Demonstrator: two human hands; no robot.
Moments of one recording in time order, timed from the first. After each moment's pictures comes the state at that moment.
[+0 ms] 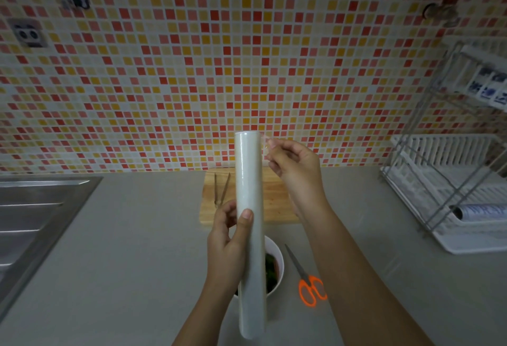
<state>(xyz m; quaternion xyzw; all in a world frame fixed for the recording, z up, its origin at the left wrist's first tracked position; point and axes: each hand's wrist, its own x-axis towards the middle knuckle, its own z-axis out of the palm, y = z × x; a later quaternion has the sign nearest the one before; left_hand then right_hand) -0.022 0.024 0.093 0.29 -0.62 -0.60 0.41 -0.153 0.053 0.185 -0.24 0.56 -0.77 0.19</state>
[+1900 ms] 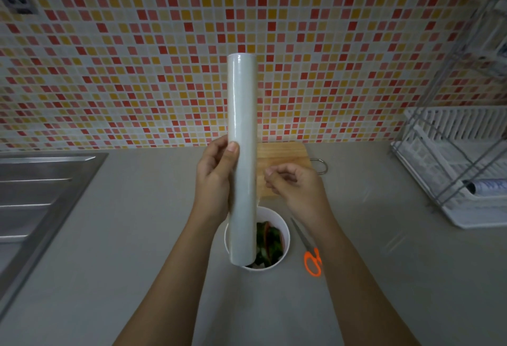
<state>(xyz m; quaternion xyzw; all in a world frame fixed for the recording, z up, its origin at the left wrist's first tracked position) -0.034 -0.024 0.136 0.19 -0.55 -0.70 0.41 -0.132 0.082 0.122 -0.33 0.67 -0.64 0.19</state>
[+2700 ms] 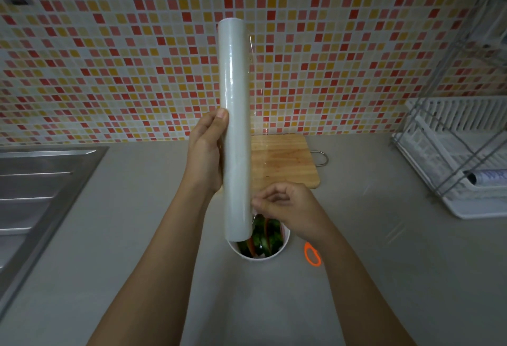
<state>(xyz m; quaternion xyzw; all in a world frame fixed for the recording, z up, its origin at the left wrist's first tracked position) -0.038 -0.044 0.163 0.18 -0.50 -0.76 0.37 -0.119 0.106 0.098 -0.39 0.64 -0.57 0.33</state>
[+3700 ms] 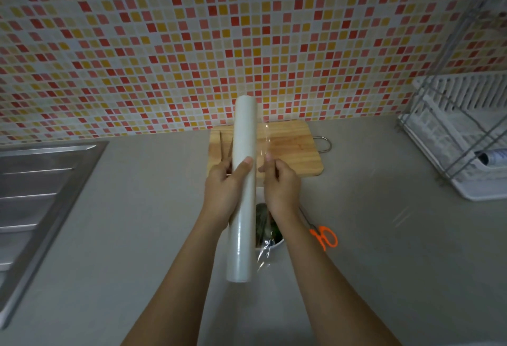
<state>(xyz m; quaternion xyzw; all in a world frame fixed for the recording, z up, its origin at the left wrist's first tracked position) -0.028 -0.011 0.094 0.38 -0.67 -0.59 0.26 -0.113 0.048 0.063 -0.21 0.75 -0.63 0.08</state>
